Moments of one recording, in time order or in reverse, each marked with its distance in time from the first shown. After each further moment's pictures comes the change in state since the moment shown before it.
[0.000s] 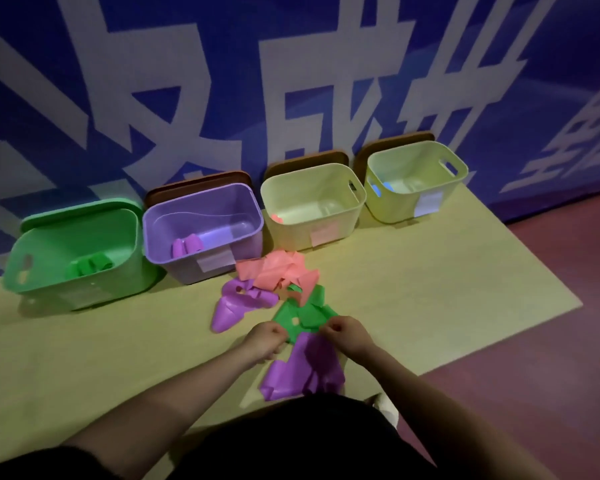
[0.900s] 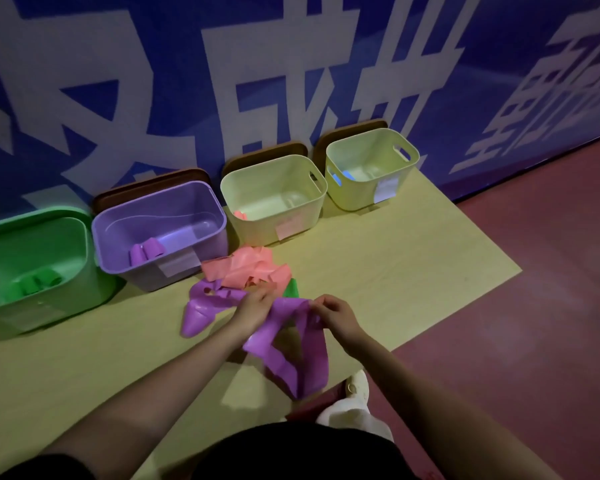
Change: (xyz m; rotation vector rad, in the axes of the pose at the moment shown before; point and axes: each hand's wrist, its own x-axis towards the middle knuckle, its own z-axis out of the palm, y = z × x) left_hand 0.010 0.051 0.004 -0.062 0.073 0.381; right_hand -0.031 -0.007 -0.020 0.727 0.200 0.032
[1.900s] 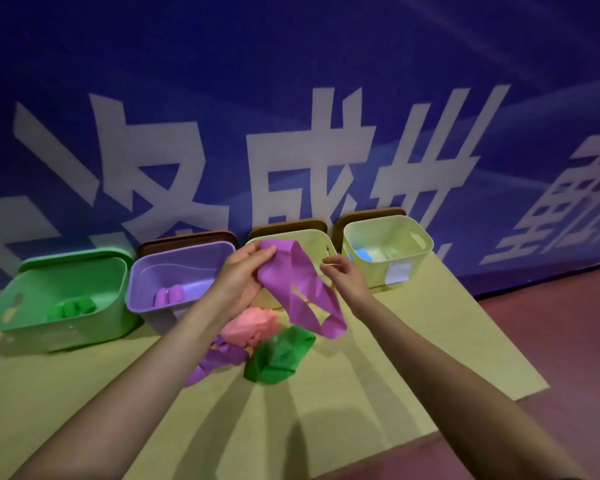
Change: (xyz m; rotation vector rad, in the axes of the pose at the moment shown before) left_hand -0.026 0.193 -0.073 -0.967 0.123 0.267; right_hand 0.075 -0.187 -0.044 -0.102 0.029 -0.289
